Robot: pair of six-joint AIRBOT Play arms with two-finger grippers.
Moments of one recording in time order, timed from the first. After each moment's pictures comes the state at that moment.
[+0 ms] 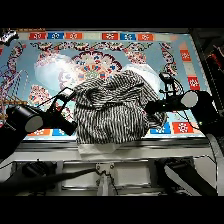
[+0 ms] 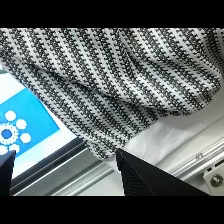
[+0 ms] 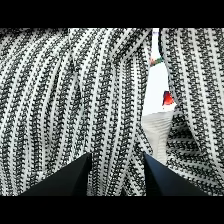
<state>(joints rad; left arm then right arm) -0.55 -0.82 0.85 1.51 -1.29 -1.53 0.12 -0.95 0.88 -1.26 1.21 1.48</state>
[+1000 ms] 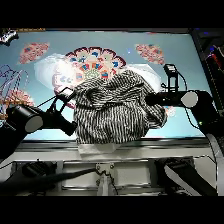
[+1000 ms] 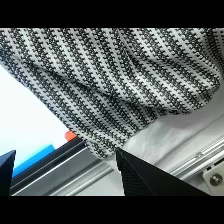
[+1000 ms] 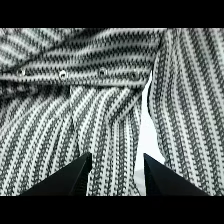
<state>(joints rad) -0.55 -0.82 0.85 1.51 -1.30 -1.53 0.12 -0.95 0.88 -1.26 1.00 1.48</state>
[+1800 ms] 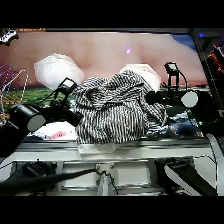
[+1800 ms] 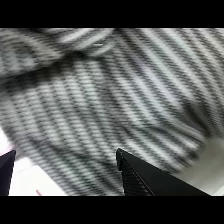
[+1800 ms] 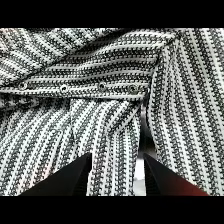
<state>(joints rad) -0.55 -0.86 0.85 1.45 -1.04 -1.44 0.12 -0.95 0.88 -1.26 0.96 1.48</state>
